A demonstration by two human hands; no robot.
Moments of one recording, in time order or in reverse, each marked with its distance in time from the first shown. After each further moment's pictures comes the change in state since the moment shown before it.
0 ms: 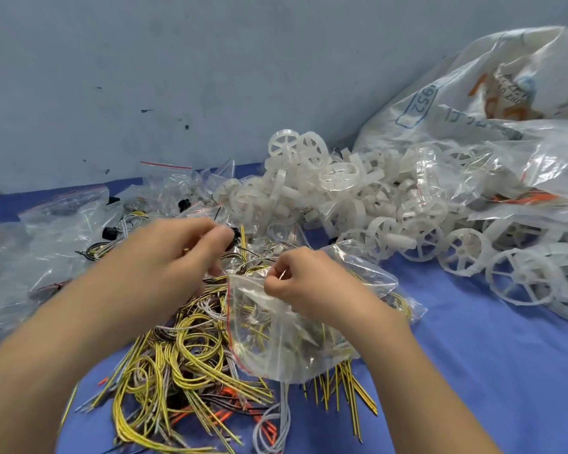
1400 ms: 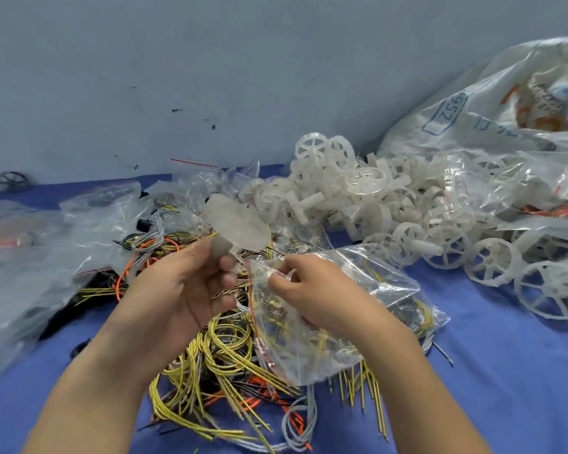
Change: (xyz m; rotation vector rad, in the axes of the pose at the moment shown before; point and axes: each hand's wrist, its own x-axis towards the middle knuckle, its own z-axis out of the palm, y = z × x) left_hand -0.020 -0.042 0.024 -1.348 0.006 -0.295; right_hand -0.003 -0.014 0.016 0.106 -0.068 -0.039
